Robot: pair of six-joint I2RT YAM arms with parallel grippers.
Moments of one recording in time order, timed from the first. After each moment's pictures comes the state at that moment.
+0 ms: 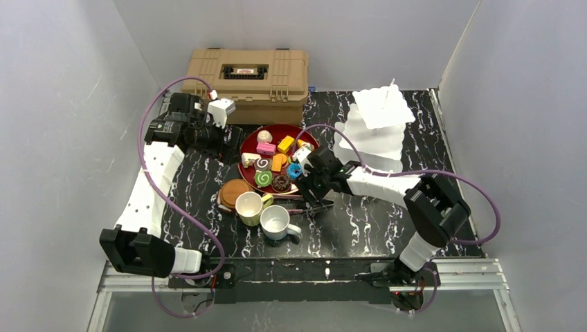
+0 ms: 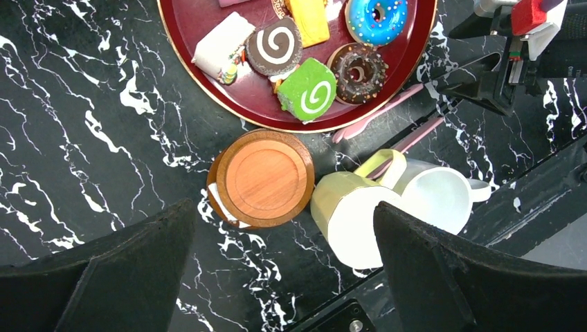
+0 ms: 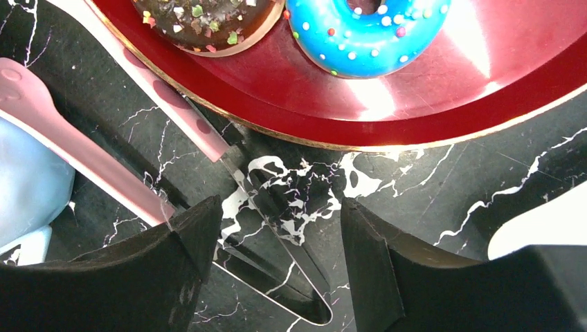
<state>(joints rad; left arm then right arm) -0.13 1.34 1.45 -1.08 0.38 0.24 0.82 1.64 0.97 -0.28 -0.09 -0.04</state>
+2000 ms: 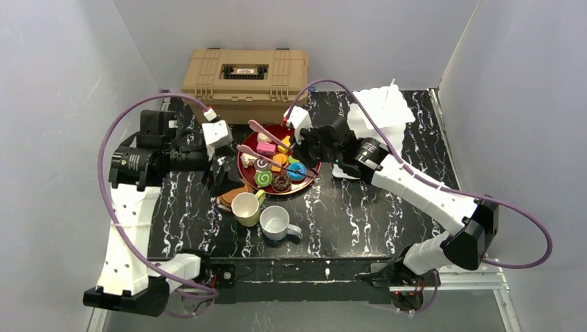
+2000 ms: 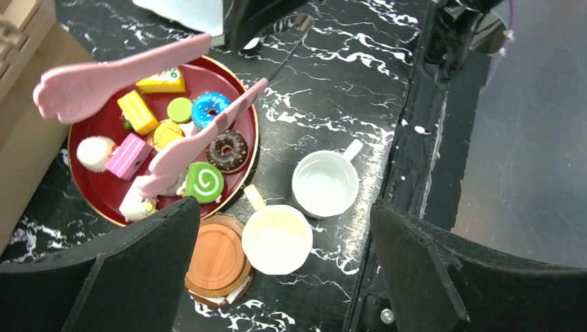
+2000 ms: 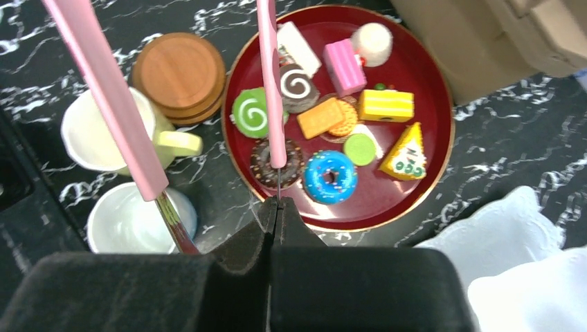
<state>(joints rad) -0.13 1.10 1.55 -1.29 0.92 0.70 0.92 1.42 1.39 -0.48 -0.04 -0.11</state>
